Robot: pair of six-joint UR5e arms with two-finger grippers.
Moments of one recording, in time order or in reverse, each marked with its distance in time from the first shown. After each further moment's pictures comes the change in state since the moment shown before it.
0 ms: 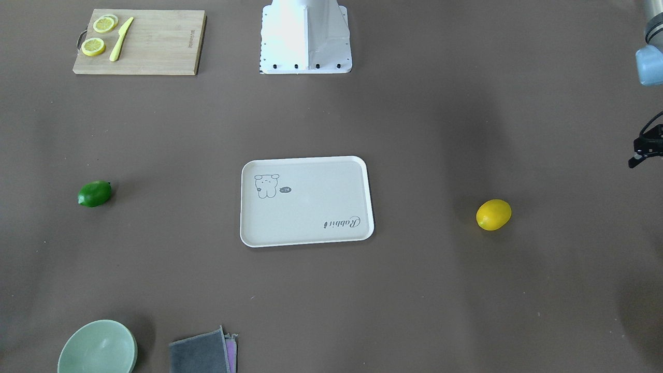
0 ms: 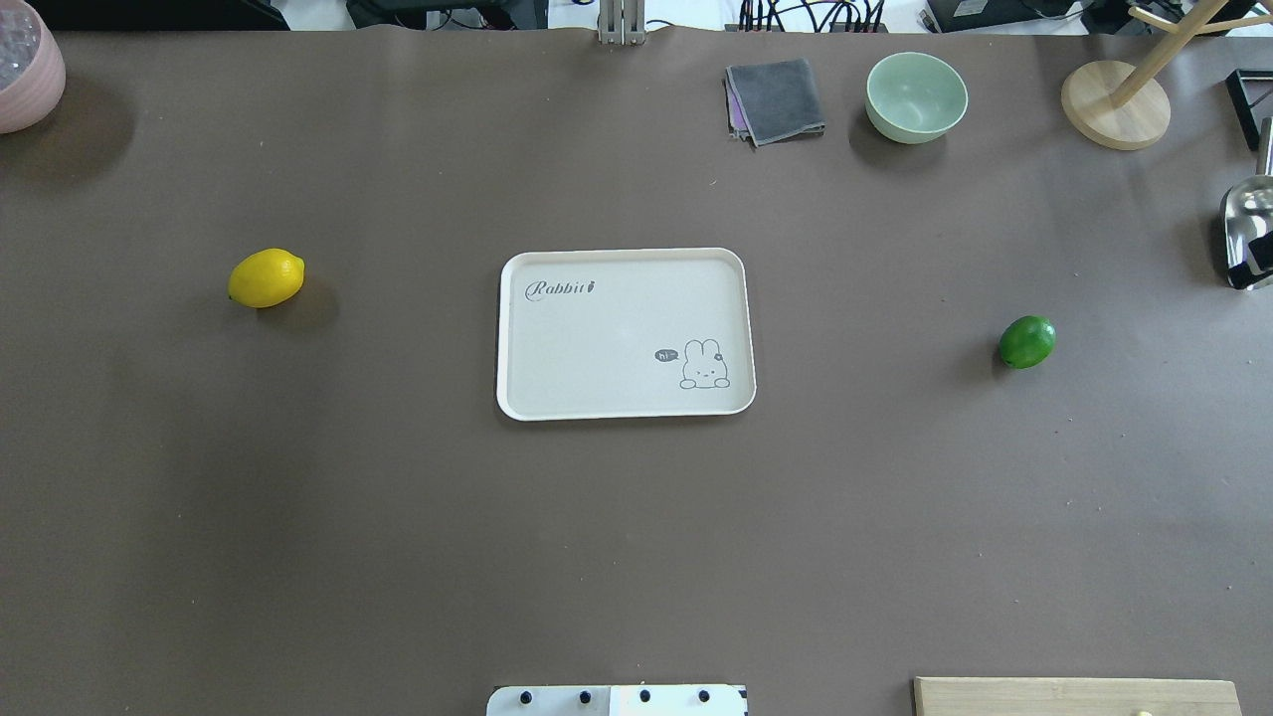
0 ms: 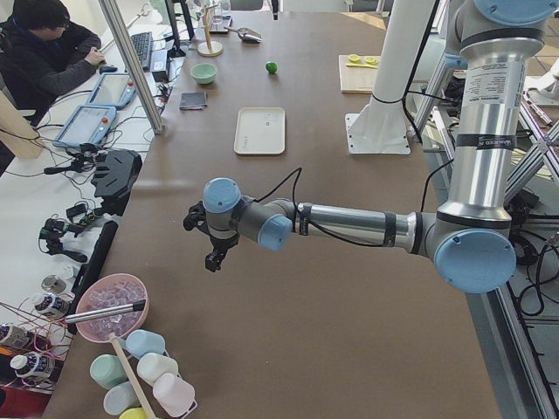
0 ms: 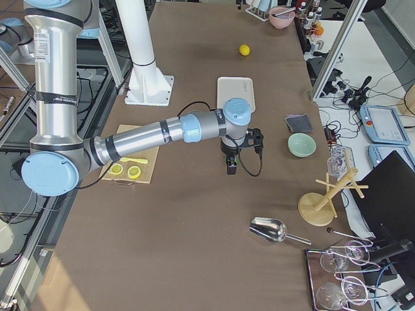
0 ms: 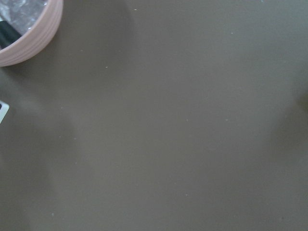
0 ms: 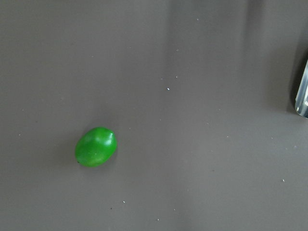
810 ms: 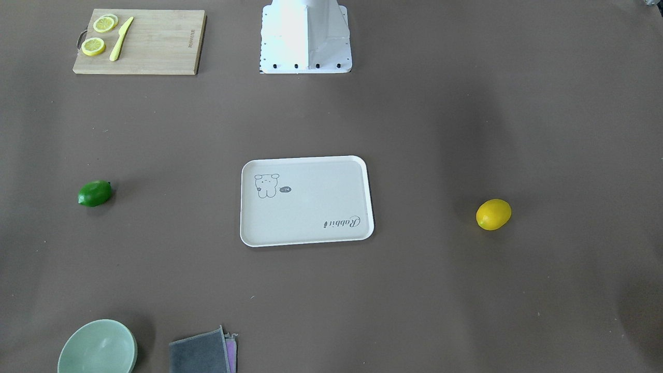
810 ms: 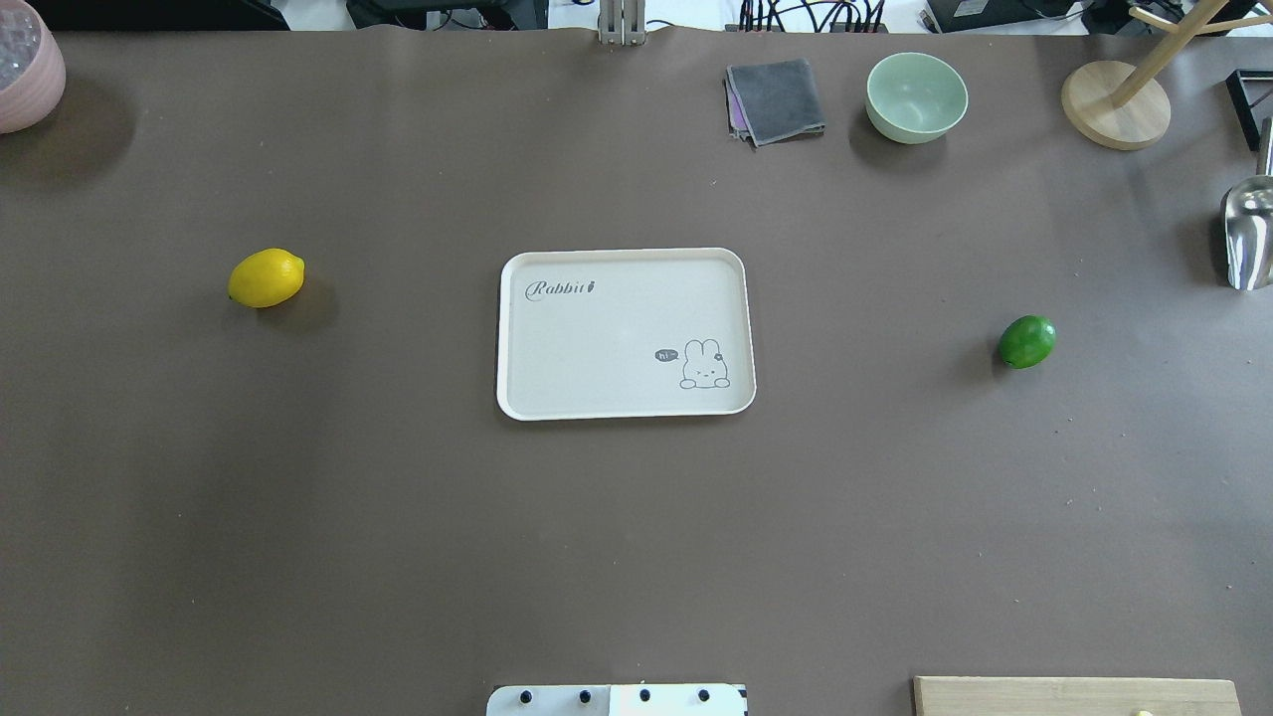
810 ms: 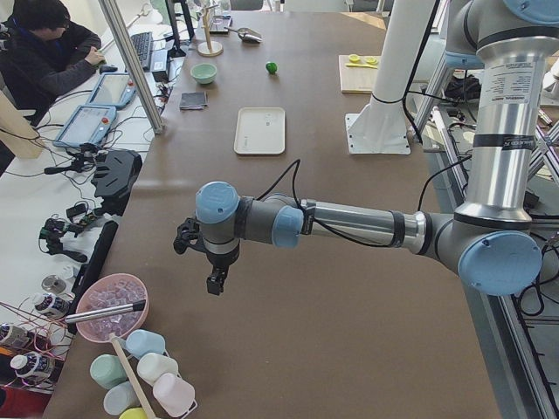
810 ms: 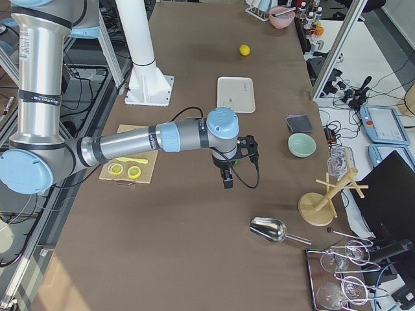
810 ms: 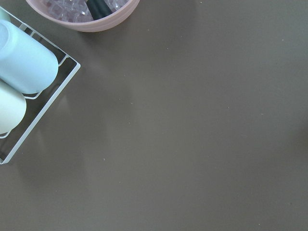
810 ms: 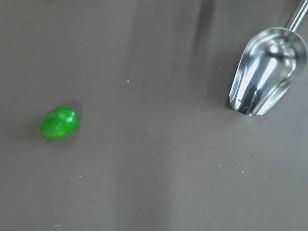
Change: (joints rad) left arm -0.223 0.059 -0.078 0.263 0.008 0.058; right arm 0.223 -0.153 0.046 0.001 0.035 -0.283
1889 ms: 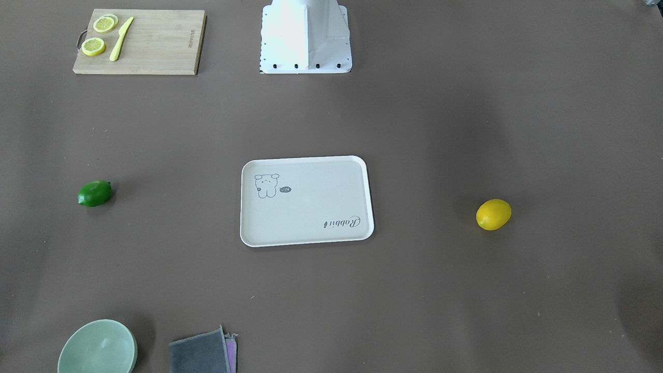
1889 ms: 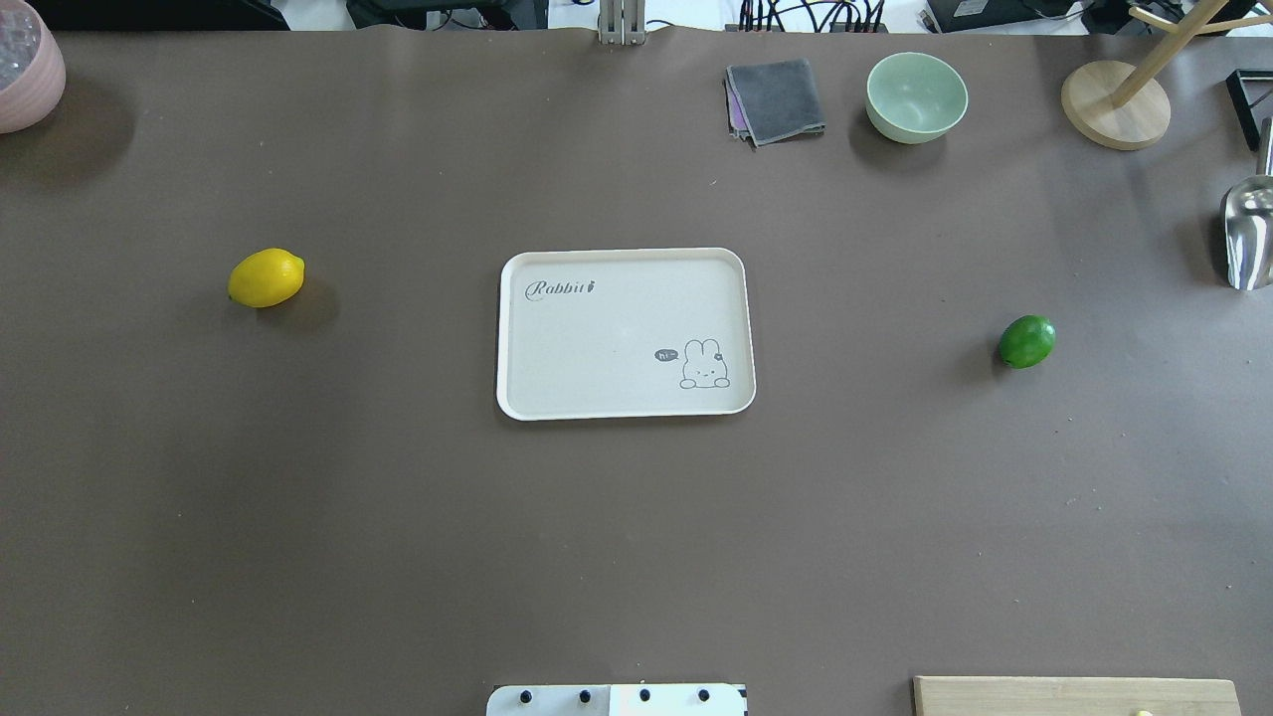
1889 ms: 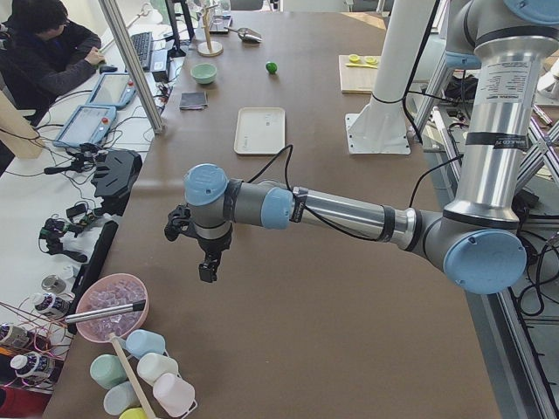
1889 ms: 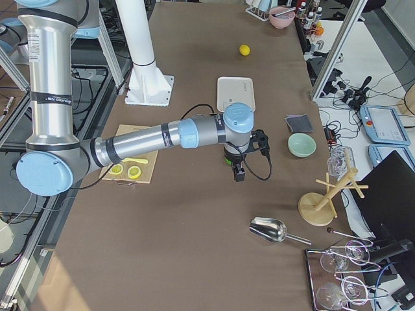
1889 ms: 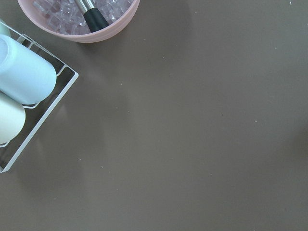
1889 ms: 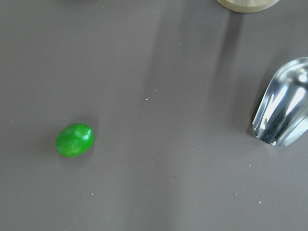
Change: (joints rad) left arm 0.000 -0.075 -0.036 0.154 0.008 0.007; right arm -0.038 0.082 -0.033 -0.001 0.007 -0.004
